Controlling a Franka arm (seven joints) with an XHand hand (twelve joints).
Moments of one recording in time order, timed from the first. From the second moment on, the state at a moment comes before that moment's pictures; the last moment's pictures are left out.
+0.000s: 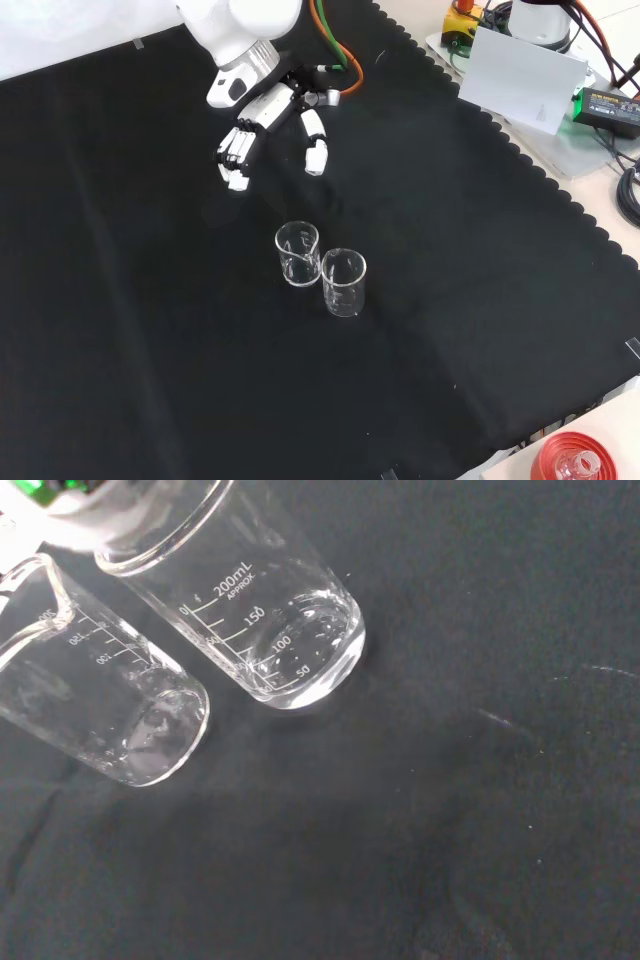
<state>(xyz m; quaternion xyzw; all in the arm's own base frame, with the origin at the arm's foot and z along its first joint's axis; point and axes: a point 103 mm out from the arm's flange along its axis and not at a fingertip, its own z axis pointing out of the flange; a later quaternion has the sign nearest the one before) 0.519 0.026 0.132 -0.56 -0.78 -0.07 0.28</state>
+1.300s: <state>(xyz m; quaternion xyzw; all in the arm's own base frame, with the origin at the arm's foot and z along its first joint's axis) 0.527 0.066 0.096 -0.48 -0.80 -0.12 0.33</state>
